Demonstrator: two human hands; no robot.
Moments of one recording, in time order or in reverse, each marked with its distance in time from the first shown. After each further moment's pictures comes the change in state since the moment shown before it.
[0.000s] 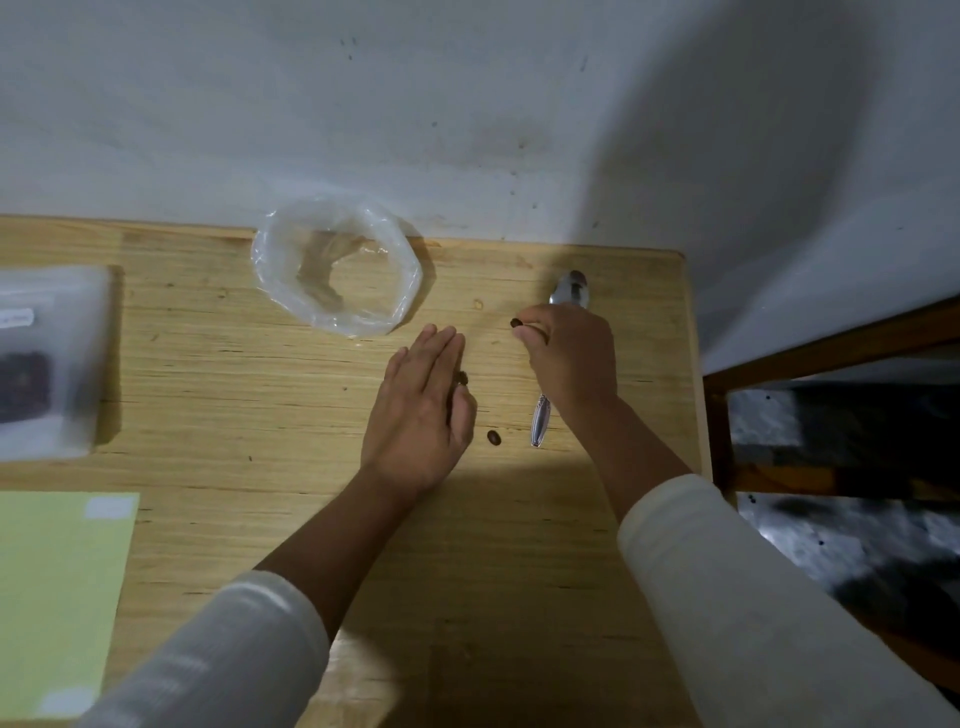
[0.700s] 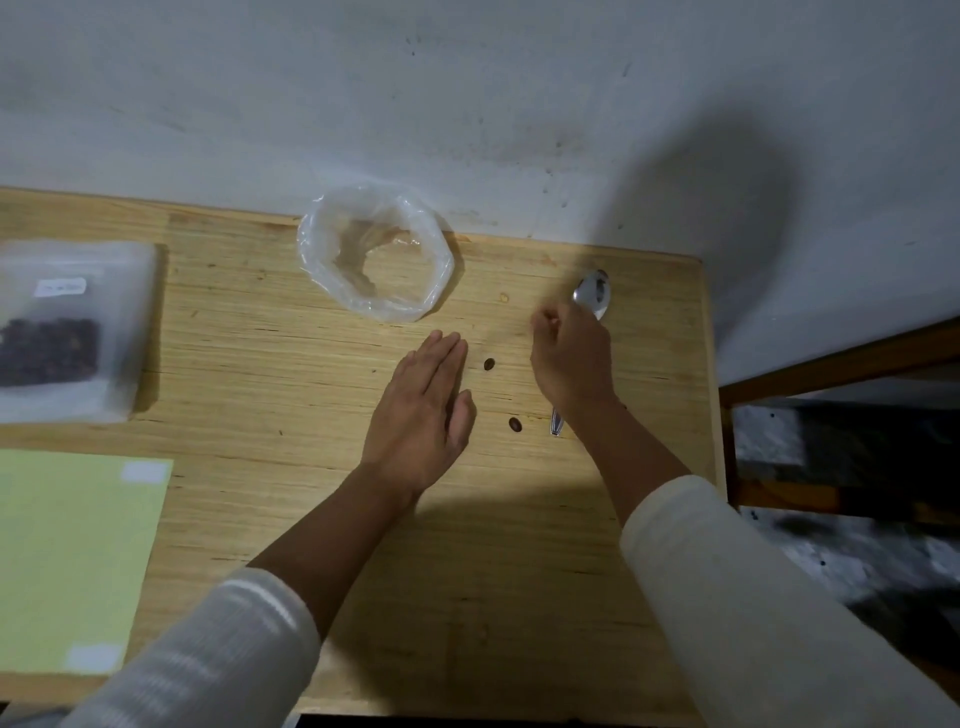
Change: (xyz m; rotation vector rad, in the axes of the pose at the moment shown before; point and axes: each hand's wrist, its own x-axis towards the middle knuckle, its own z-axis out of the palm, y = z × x) left_hand -0.022 -0.018 -0.007 -0.025 -0.011 0.007; right_hand -0.013 -0.024 0.010 0.108 0.007 0.141
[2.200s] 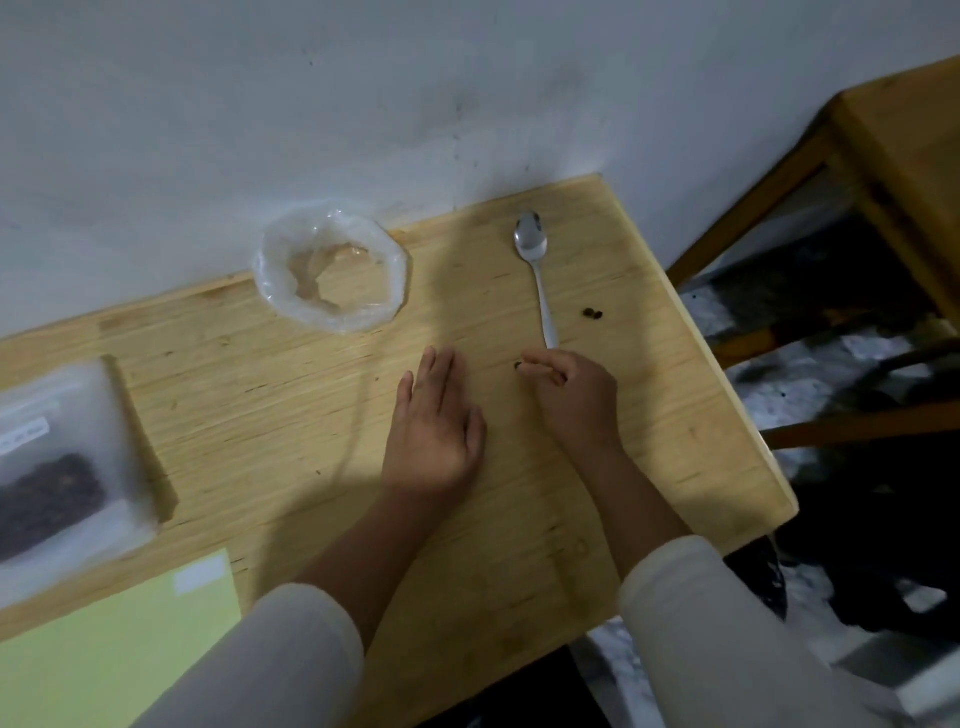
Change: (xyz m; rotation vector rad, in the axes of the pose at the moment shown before) left_hand -0.030 -0.032 -0.019 -0.001 -0.223 0.258; right_hand -0.119 -0.013 0.032 0.233 0.303 0.318
